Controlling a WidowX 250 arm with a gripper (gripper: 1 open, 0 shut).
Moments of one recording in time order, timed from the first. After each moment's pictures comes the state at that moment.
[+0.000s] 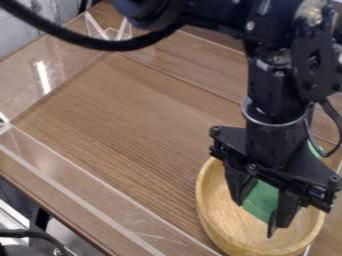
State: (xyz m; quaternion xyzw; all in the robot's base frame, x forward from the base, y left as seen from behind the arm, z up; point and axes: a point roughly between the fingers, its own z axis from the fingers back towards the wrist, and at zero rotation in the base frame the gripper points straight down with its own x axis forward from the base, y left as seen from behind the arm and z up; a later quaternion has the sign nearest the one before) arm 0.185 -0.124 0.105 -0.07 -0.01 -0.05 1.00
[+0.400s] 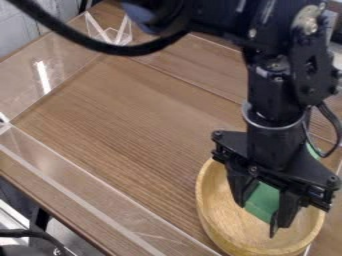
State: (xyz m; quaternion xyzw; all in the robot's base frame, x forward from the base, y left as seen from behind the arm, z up) arm 0.191 -0.124 0.096 -0.08 -0.01 -0.04 1.00
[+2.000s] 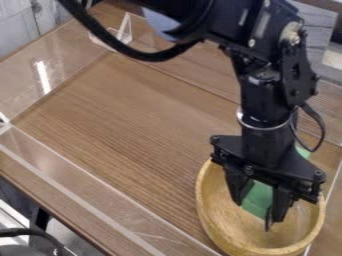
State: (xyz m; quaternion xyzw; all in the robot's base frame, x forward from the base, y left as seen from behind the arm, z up) arm 0.206 -0.118 0.073 -0.10 0.01 -0.03 0.99
